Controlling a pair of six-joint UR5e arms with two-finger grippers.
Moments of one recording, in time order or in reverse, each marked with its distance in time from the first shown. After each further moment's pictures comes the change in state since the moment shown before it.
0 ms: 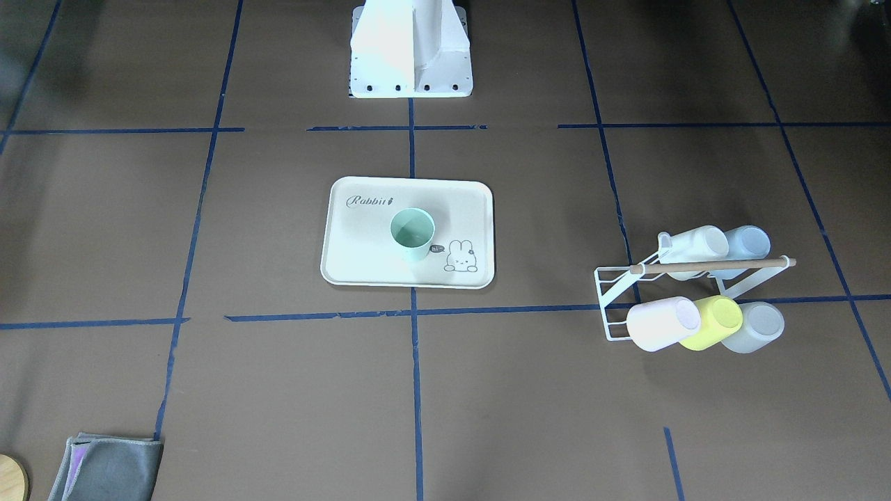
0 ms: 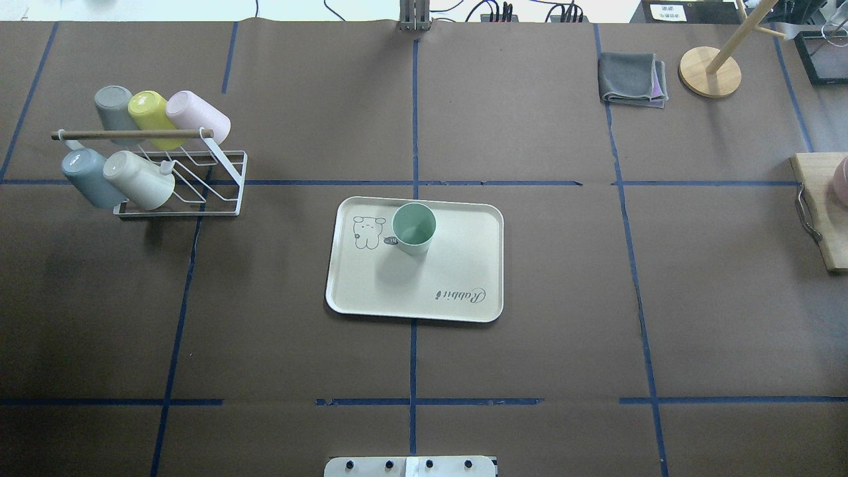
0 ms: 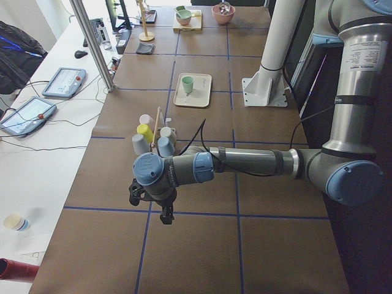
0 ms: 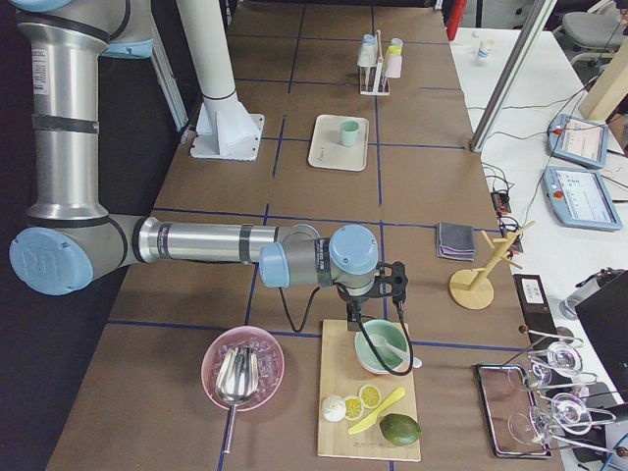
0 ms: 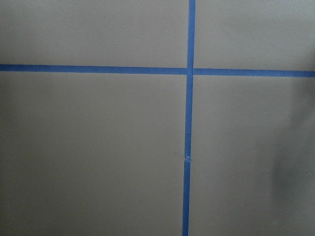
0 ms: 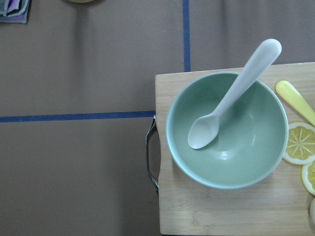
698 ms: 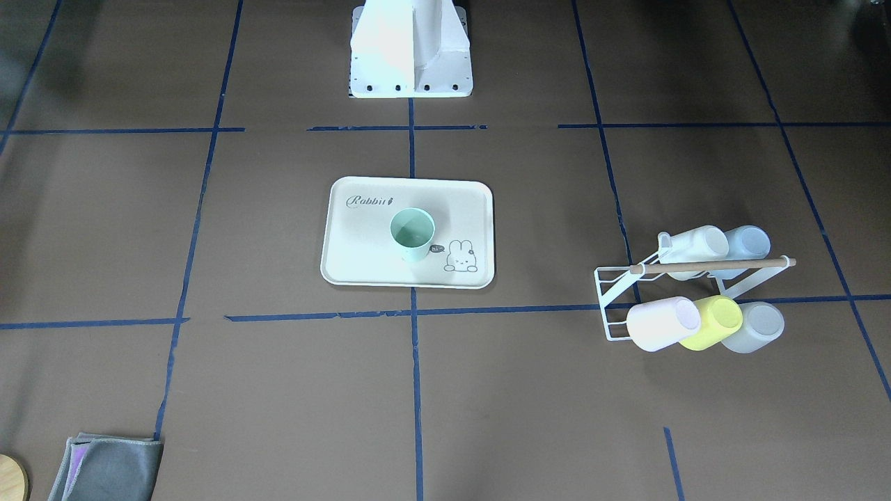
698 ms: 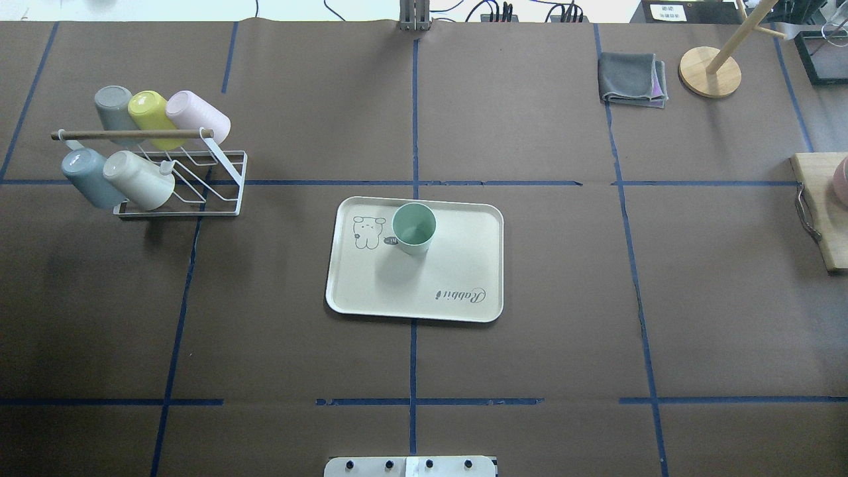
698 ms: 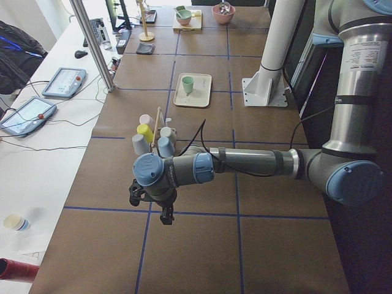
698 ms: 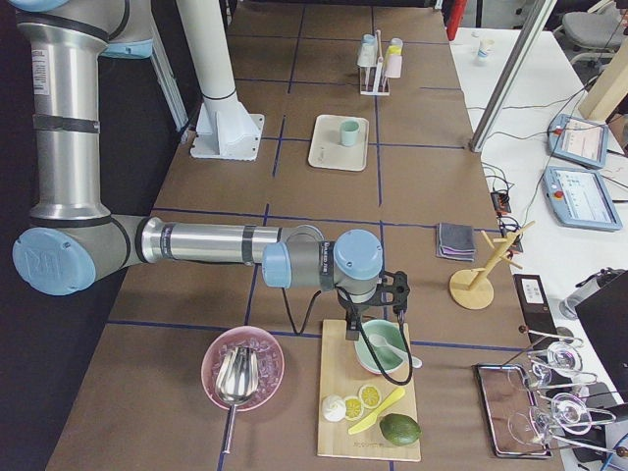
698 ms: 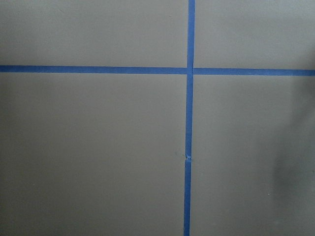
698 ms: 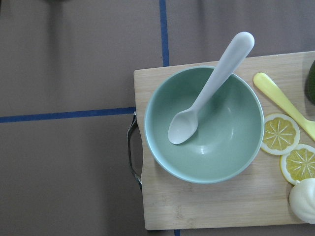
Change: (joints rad) left arm 0.000 0.000 0.005 -0.007 0.002 0.002; right arm 0.001 0.023 0.001 -0.079 -0.043 -0.011
